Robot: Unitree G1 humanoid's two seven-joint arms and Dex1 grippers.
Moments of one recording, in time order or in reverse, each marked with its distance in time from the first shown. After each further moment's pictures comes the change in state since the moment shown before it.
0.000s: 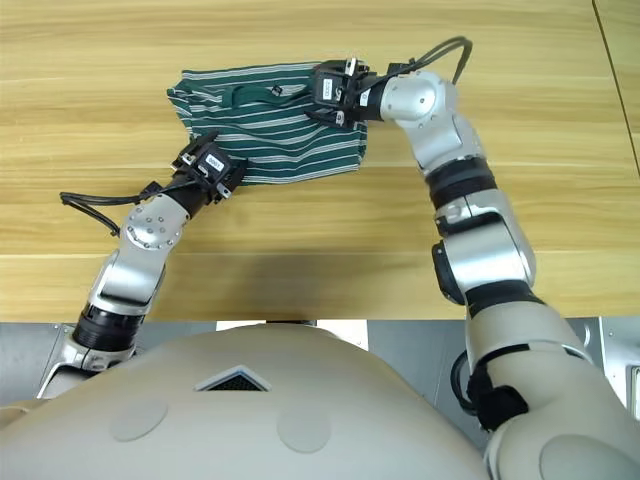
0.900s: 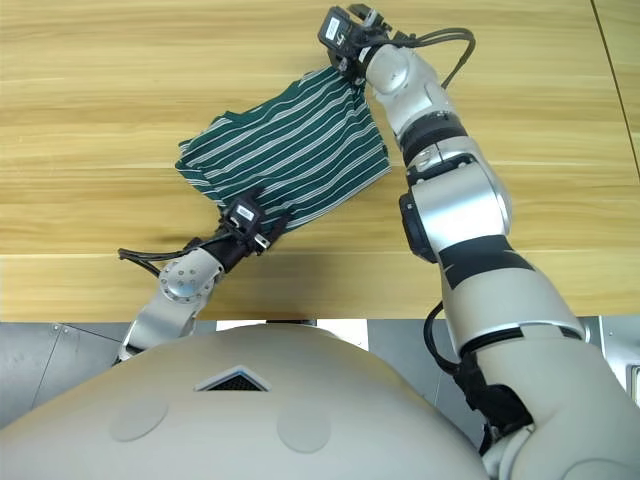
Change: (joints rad) left arm 0.291 -0.180 -0.040 -0.270 -0.160 -0.003 0.109; right arm -0.242 0.162 -0.126 0.420 -0.010 0.042 -0.482
